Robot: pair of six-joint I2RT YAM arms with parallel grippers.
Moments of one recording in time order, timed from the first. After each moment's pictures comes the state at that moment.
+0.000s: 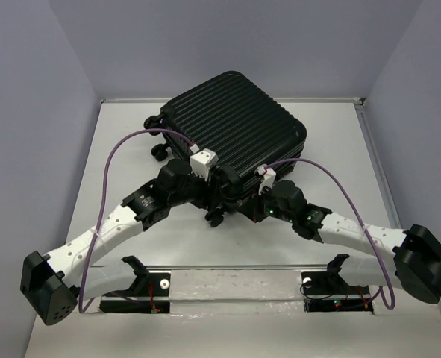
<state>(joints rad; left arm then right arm) -0.76 1.02 0.82 -0.33 0.13 -0.28 0.84 1.17 0.54 0.22 -0.14 0.46</state>
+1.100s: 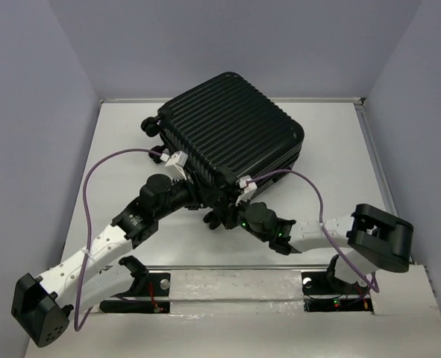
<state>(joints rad) -0.72 0.86 0.61 -0.05 0.21 -0.81 1.14 1.45 0.54 0.66 0.27 0.57</state>
